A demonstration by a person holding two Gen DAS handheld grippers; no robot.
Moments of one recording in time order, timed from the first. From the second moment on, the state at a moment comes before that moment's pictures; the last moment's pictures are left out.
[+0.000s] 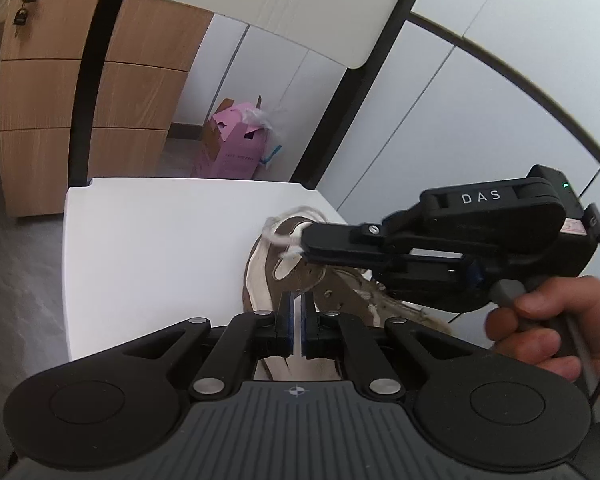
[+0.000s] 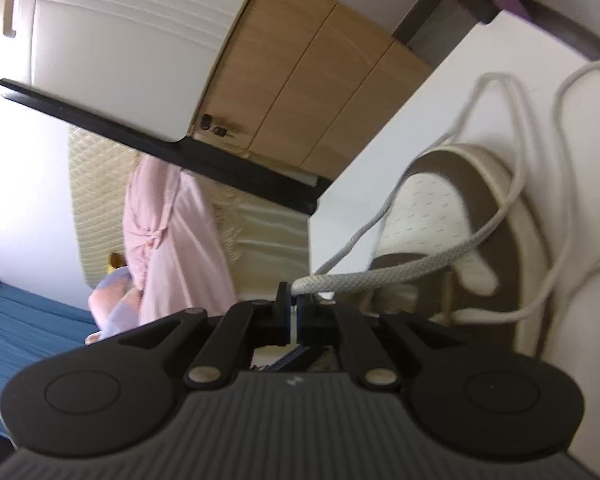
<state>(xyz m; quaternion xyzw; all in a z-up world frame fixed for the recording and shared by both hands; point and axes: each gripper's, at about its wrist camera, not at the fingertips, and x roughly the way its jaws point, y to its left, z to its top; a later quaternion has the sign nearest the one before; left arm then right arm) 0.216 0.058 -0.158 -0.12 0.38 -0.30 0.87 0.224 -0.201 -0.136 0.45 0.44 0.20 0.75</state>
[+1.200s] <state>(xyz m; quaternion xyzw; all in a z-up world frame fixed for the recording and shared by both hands) 0.221 0.045 -0.150 -0.08 0.36 -0.29 0.88 0.214 -0.212 -0.117 0.38 0.43 0.19 0.80</state>
